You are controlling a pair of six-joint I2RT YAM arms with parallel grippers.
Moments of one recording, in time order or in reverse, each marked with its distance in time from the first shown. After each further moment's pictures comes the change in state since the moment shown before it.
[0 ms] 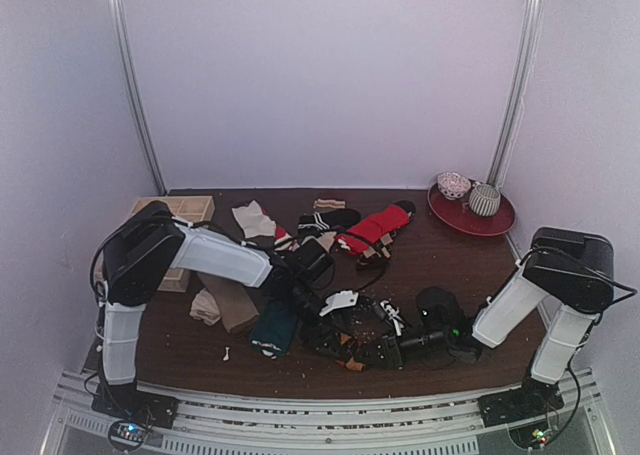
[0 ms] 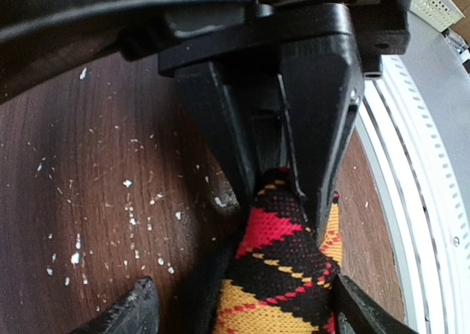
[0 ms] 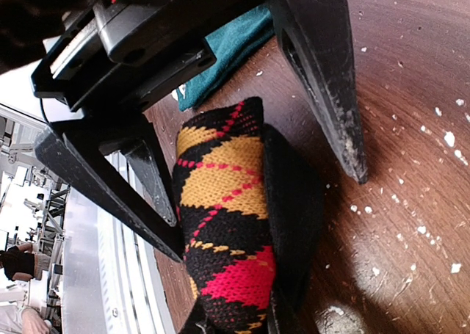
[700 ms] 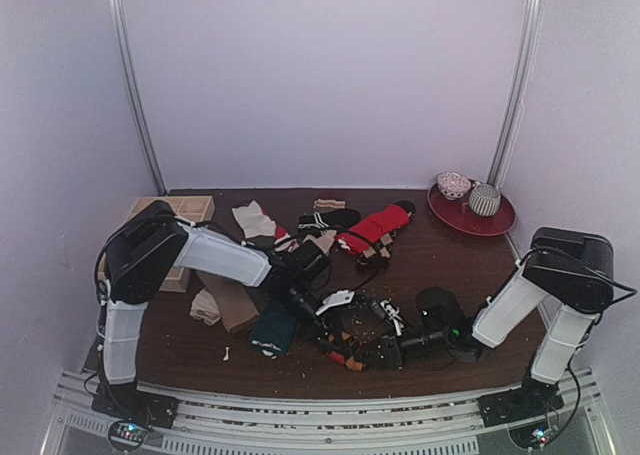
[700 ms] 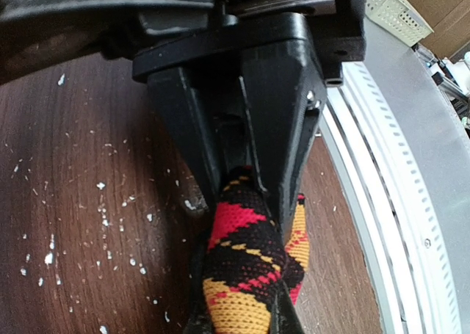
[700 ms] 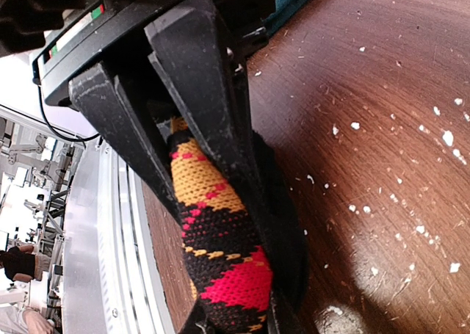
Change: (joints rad) left arm 0.019 0.022 -0.008 -0.009 0.121 -0.007; right arm 0.000 0.002 0.000 0.002 0.001 0.001
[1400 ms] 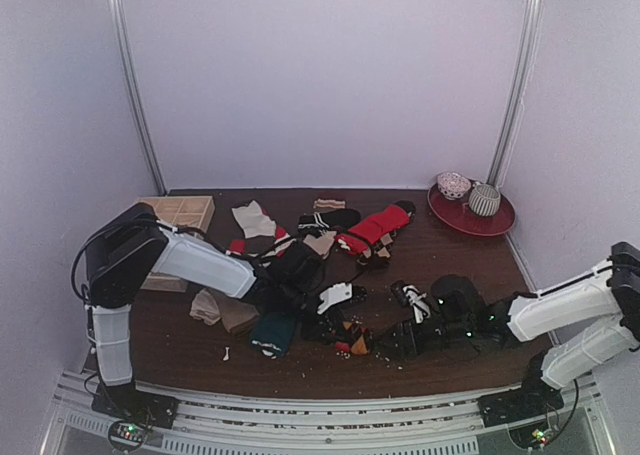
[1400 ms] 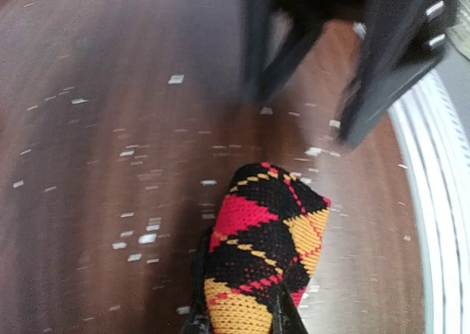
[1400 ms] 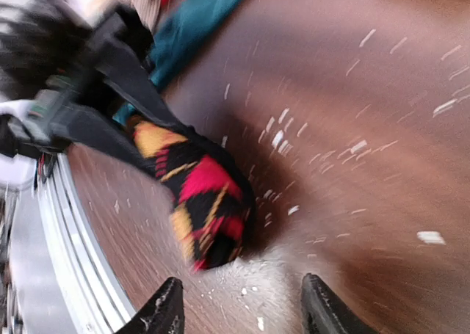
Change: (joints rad) left arm -0.025 -0.125 -0.176 0.320 -0.287 -0.223; right arm -0.011 -0.431 0.022 -0.551 0.286 -0.023
